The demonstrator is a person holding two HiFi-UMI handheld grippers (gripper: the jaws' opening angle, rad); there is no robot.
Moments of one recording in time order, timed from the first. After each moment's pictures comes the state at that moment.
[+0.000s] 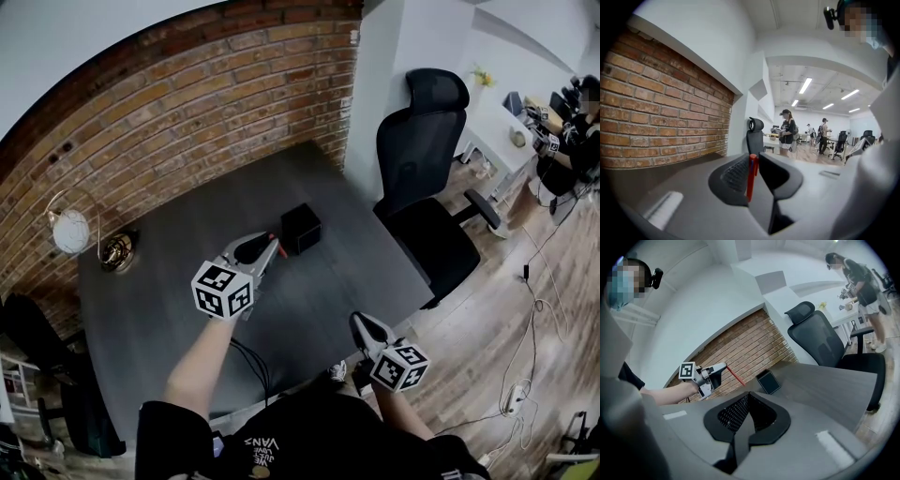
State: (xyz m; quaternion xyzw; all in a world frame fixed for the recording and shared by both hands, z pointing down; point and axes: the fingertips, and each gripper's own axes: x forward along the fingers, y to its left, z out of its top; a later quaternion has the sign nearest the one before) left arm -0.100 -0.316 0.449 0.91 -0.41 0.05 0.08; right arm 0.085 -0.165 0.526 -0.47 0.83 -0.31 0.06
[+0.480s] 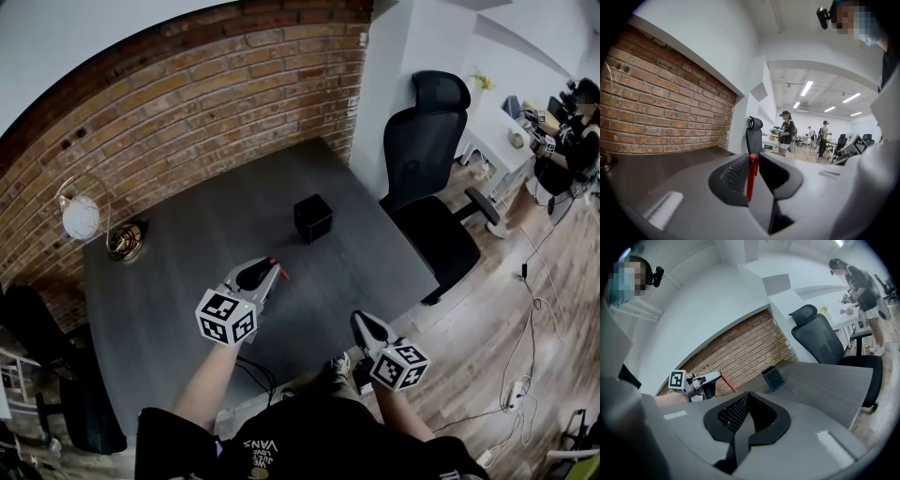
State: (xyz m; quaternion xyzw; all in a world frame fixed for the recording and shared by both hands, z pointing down) left arm -0.139 -0.229 0.475 0.90 -0.42 0.04 0.10; right arm 0.050 -0.127 0.524 -0.47 0.83 -0.29 0.05
